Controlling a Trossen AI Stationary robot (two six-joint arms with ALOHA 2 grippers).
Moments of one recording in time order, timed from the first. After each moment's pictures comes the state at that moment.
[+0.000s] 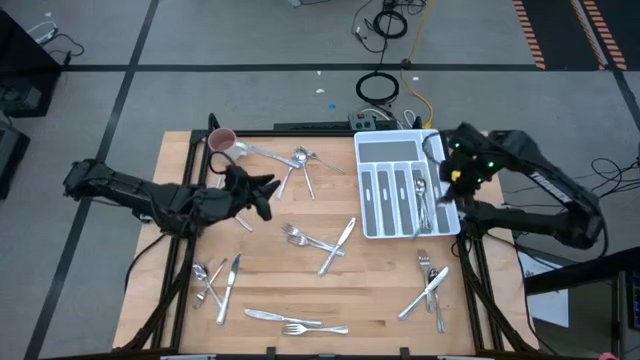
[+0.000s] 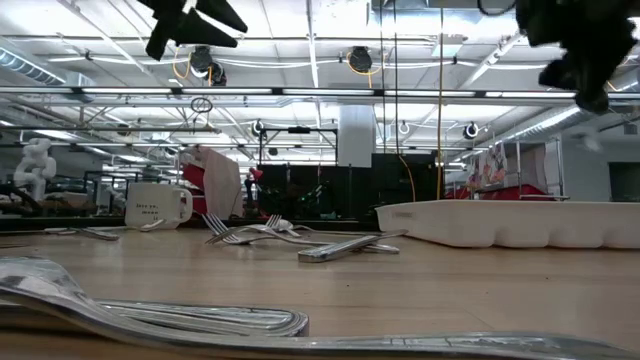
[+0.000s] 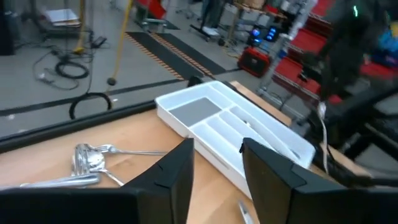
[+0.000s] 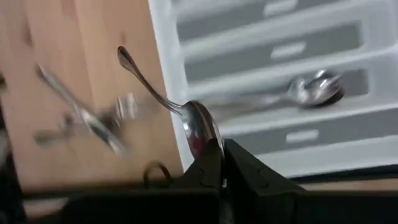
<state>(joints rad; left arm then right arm) -0.22 1.01 0.77 -0.09 -0.82 -0.62 -0.71 0.90 1.07 -1.58 -0.28 -0.53</state>
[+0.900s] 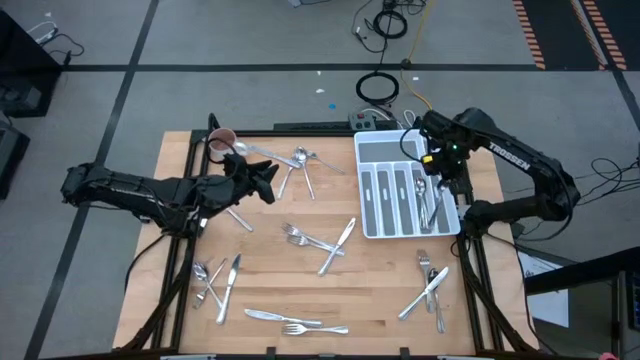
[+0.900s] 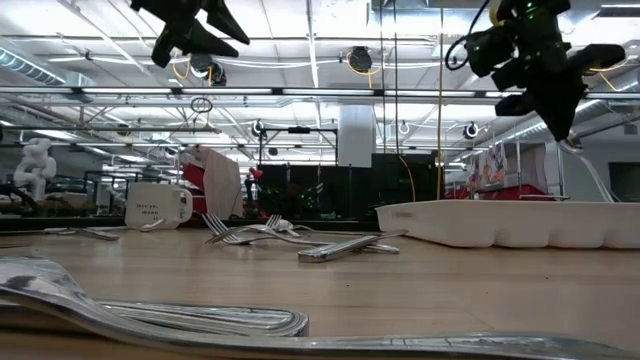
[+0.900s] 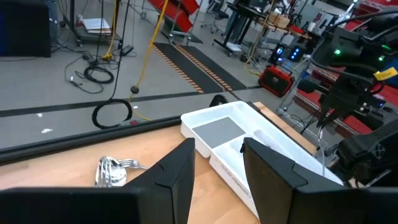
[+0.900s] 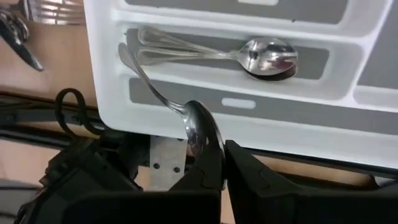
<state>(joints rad) -0.10 1.00 0.77 -0.07 -0.81 -0.62 -0.80 1.26 1.15 -1.57 -0.01 -0.93</state>
